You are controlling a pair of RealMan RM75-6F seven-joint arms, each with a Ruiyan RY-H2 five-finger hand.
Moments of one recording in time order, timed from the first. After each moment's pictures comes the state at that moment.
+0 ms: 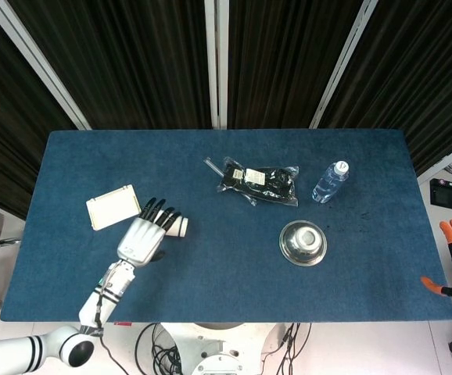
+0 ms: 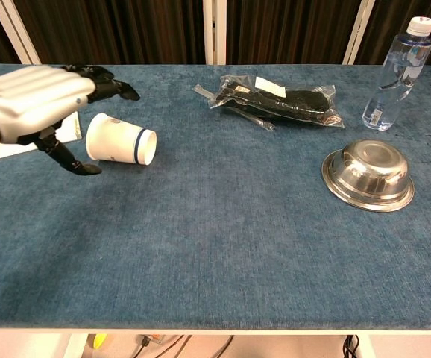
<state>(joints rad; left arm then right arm) -0.61 -1.55 -0.12 -1.64 1.27 1.14 0.71 0.04 -1.08 0.09 -1.54 -1.37 1.41 0.07</state>
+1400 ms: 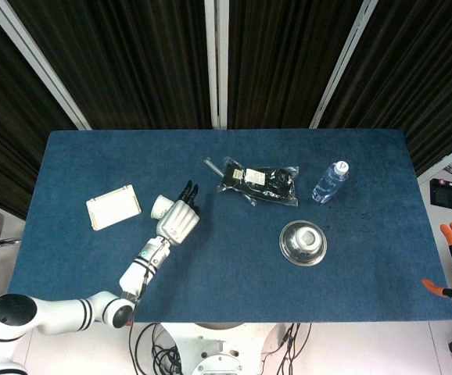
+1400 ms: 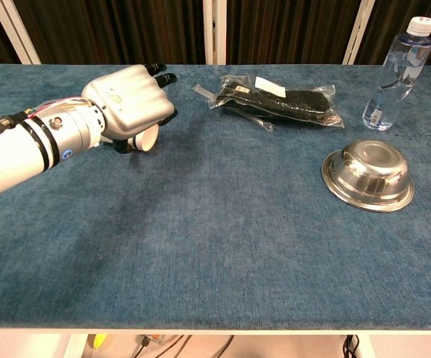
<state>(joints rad) -0.93 -1.74 -0.08 -1.30 1.06 1.04 1.20 0.04 -1.09 0.08 -1.49 -1.36 1.36 0.12</state>
